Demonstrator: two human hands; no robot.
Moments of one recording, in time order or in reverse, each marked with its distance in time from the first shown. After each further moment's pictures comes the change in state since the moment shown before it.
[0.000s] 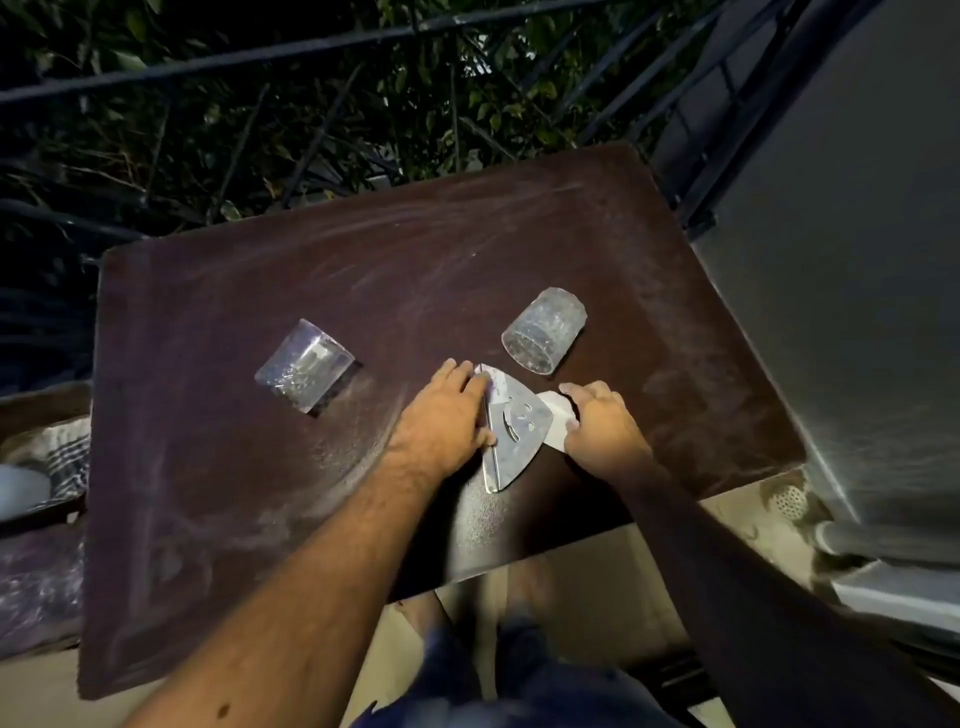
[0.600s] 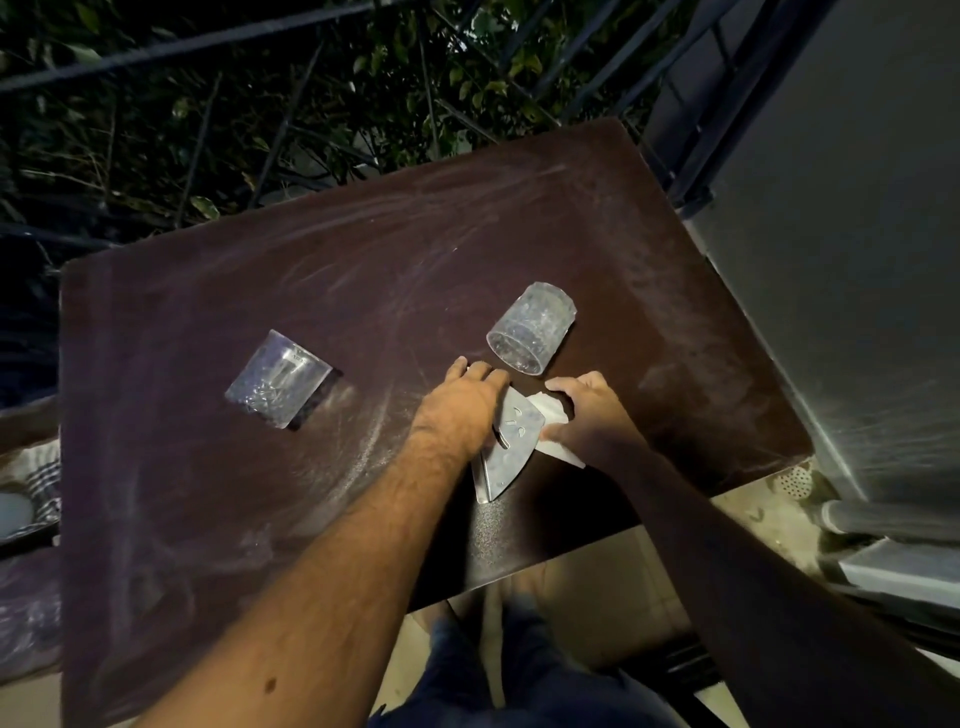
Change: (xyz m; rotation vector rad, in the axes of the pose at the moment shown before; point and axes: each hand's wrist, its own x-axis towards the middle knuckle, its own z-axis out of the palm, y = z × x) left_hand 0.049 0.025 0.003 -0.038 -0.184 -0.035; right_hand 0.025 0.014 -0.001 0.183 -0.066 0.028
